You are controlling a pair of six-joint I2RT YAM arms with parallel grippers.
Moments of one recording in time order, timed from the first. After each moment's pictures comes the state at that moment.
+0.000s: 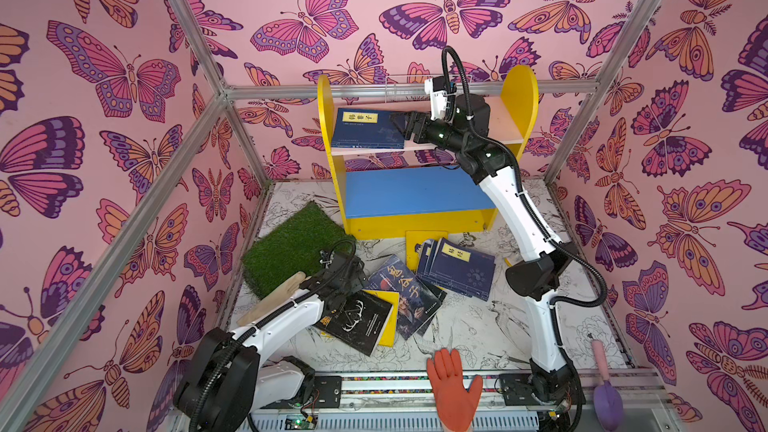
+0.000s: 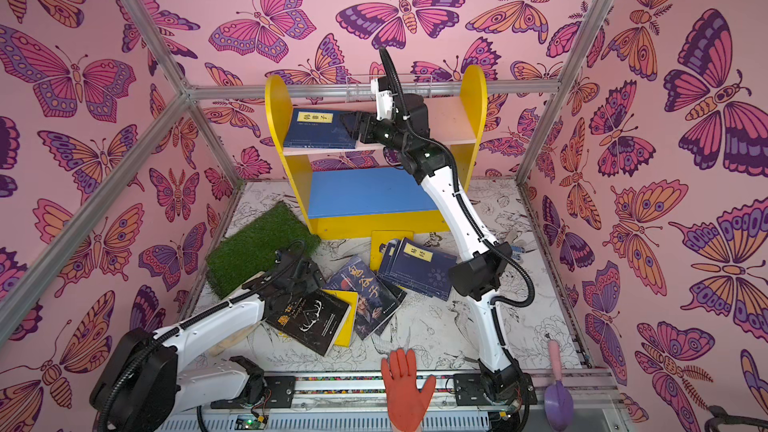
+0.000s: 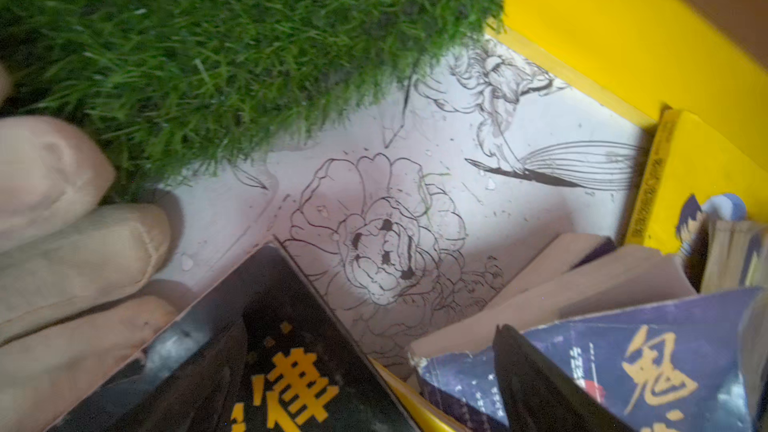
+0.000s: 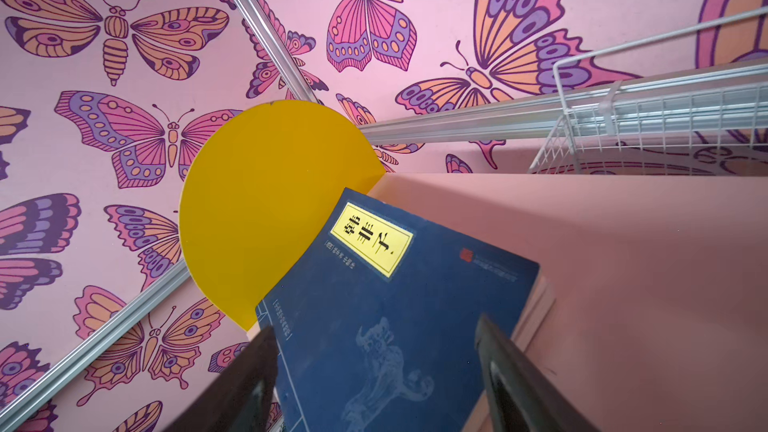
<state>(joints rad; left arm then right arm) -0.49 1.22 0.59 -0.34 -0.22 -0.86 0.51 2.22 2.64 -0.44 -0.41 0.50</state>
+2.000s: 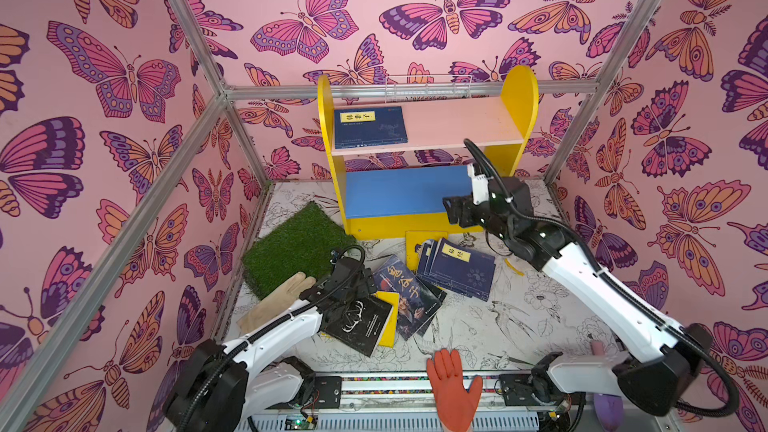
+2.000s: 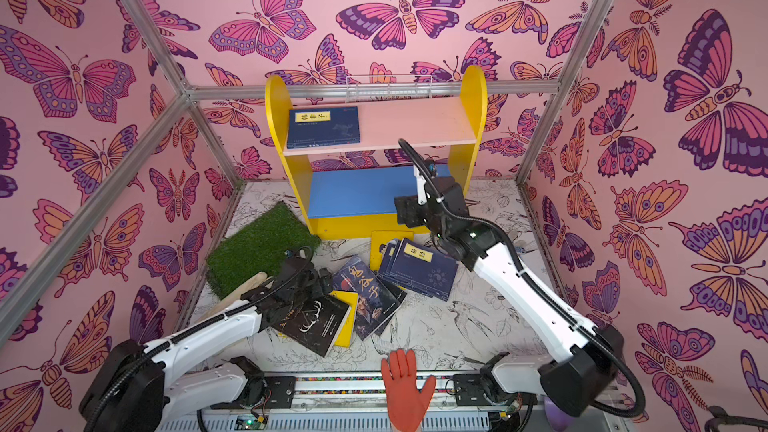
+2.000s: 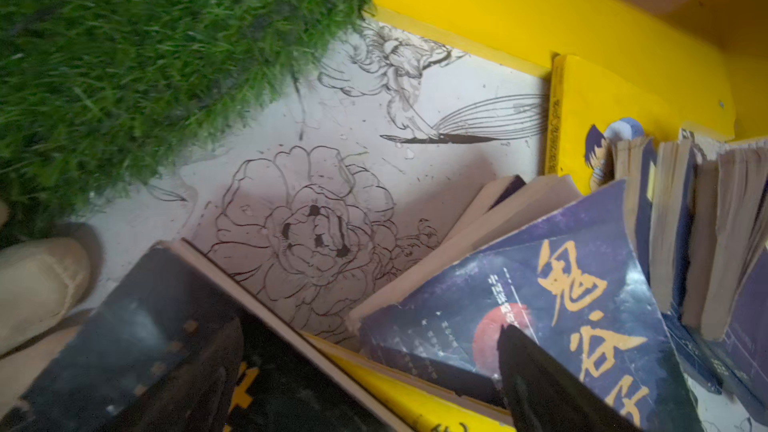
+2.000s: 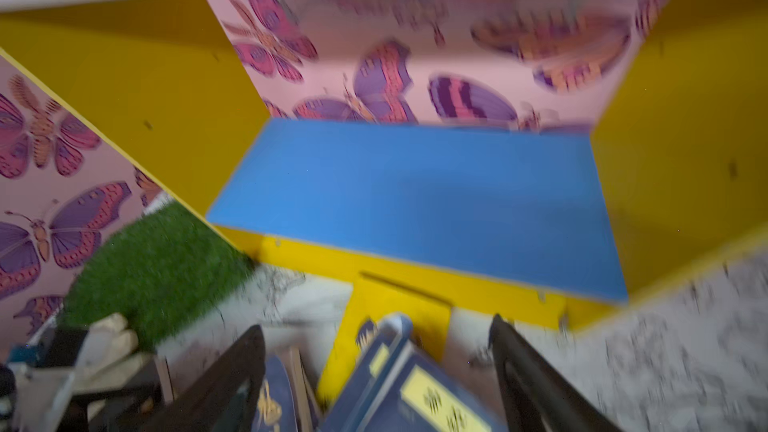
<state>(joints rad) -0.59 1.16 0.55 -0.24 -0.22 -0.73 0.56 1.25 1.22 -0.45 0.17 0.31</state>
